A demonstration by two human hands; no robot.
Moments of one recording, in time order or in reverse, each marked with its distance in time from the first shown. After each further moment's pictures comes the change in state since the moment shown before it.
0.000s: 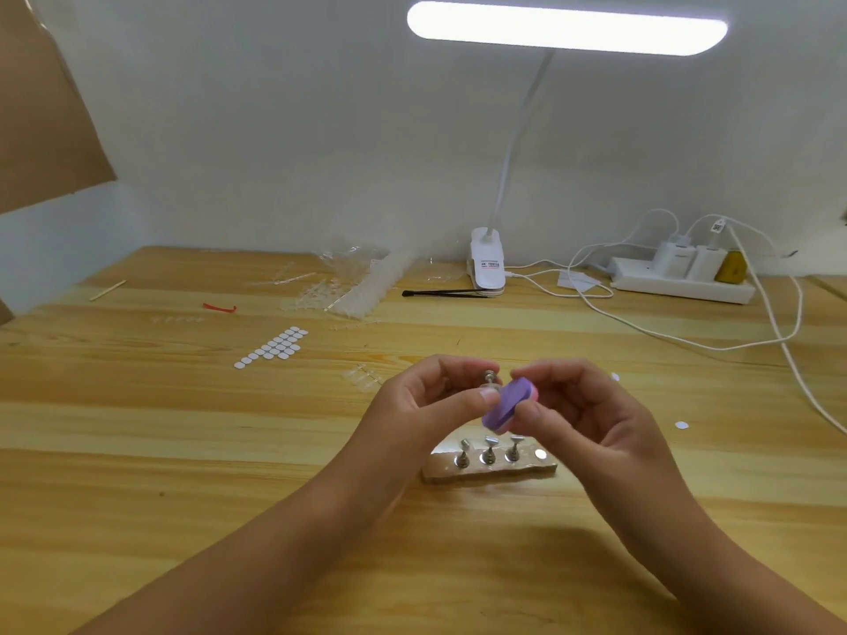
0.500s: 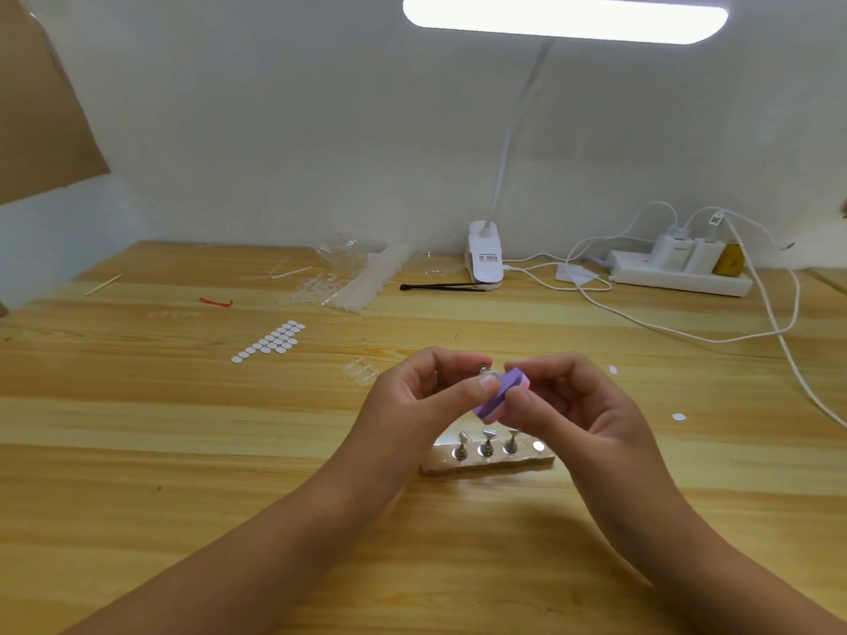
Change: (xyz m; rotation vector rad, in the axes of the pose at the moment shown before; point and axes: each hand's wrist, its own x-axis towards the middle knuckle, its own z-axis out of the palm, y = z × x) left_hand 0.001 -0.002 0.004 0.010 0.077 0.017; right_hand 0.001 0.002 0.006 0.047 0.055 -0.007
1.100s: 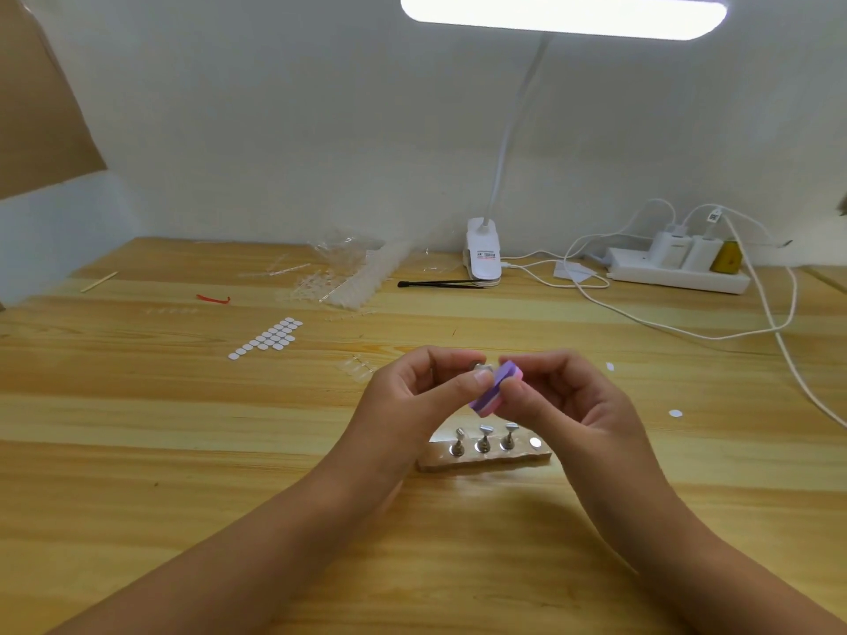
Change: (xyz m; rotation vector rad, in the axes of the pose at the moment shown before) left_hand 0.001 -0.001 0.000 -0.023 0.023 -0.011; right_hand 0.002 0.002 0.001 0.015 0.043 0.043
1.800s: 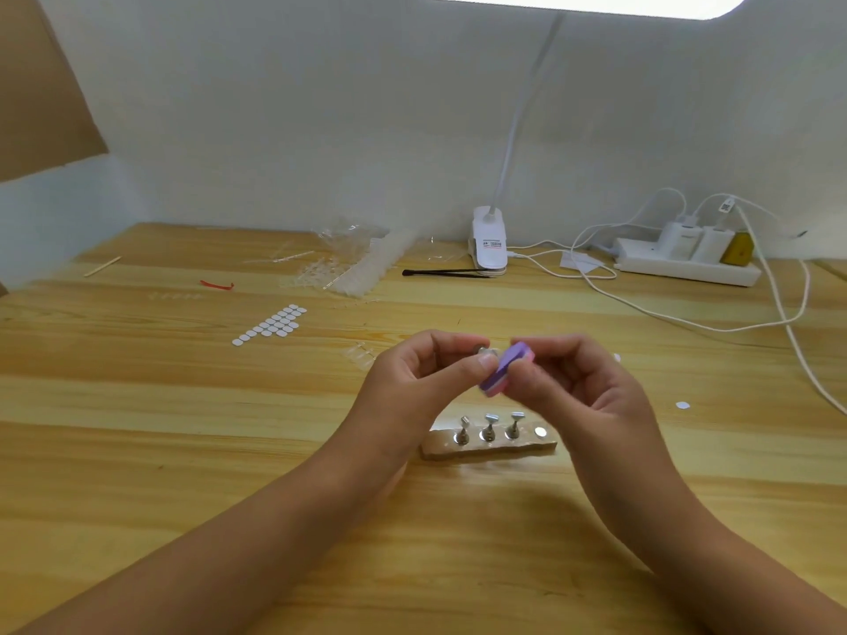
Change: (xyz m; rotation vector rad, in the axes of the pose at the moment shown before) left_hand 0.001 -0.001 -0.001 -0.009 0.017 -0.002; right_hand 0.000 0.004 0.002 0.025 -0.001 0.002
